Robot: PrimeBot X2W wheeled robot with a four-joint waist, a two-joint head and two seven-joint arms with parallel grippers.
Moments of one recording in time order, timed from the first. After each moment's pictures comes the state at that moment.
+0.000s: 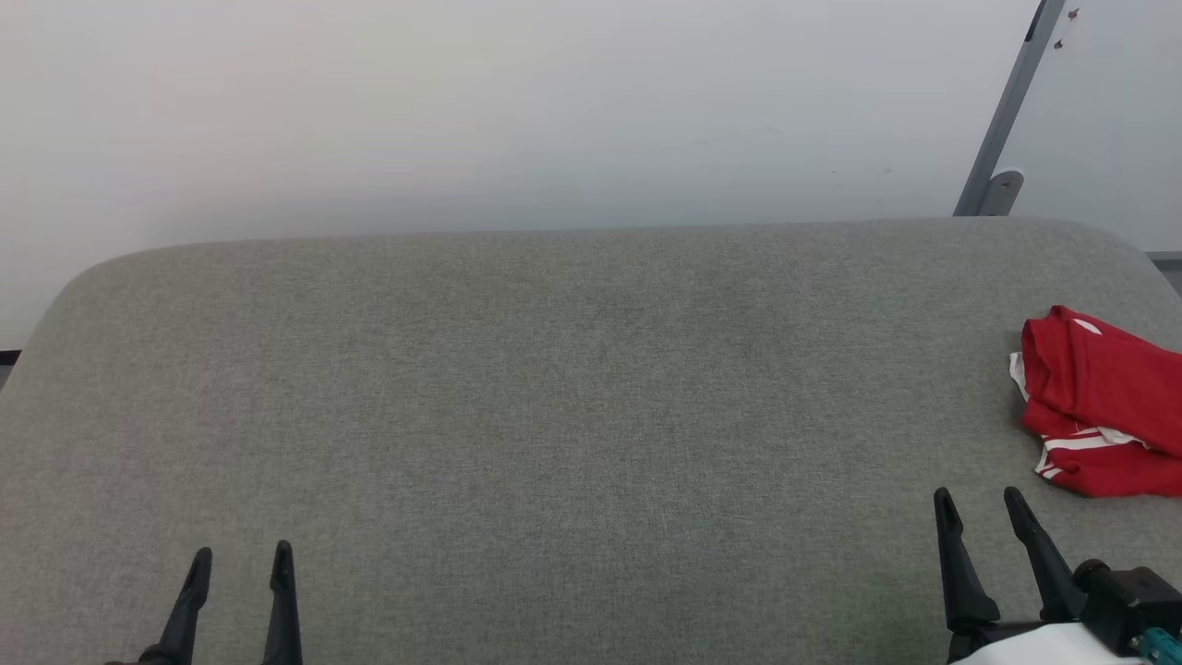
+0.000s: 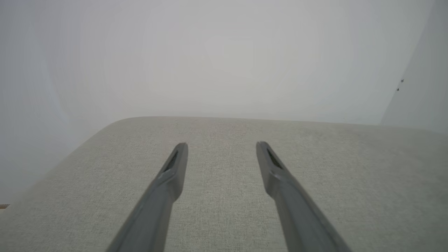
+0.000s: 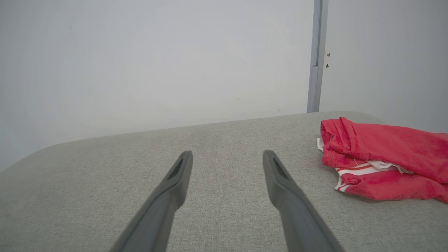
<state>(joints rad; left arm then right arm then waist) 0.23 0.09 0.11 0.00 -0.16 -0.13 -0.26 0.09 -0.12 -0.02 0.18 0.30 0.13 -0.26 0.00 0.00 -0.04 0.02</state>
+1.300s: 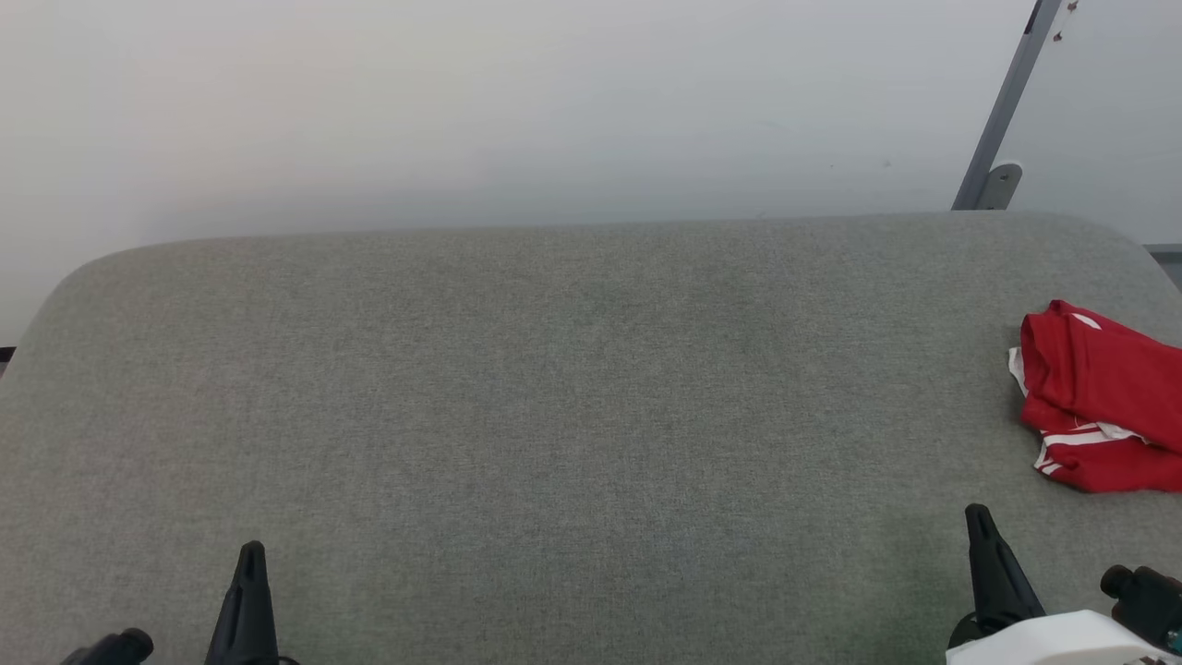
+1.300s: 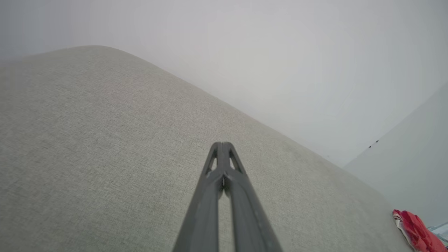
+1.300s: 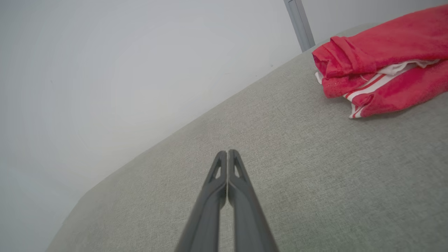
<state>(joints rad) 0.16 0.05 0.12 0.11 -0.57 -0.13 -0.16 0.07 -0.09 -0.05 0.24 0.67 0.13 -0.15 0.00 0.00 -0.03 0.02</state>
